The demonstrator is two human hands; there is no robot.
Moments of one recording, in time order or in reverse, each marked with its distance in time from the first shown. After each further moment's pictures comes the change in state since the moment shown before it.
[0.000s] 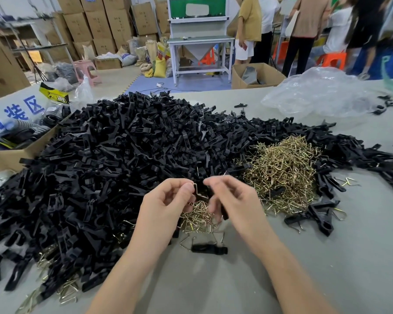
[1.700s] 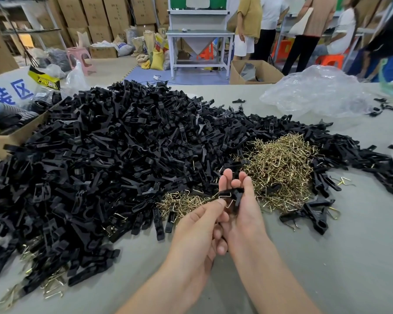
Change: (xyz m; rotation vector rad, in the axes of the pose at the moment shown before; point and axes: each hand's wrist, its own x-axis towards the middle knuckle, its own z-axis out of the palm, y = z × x) left_hand -0.035 0.000 0.062 -0.570 -0.103 -0.577; right_hand 0.009 -0.004 0.021 1.053 0.686 0.410
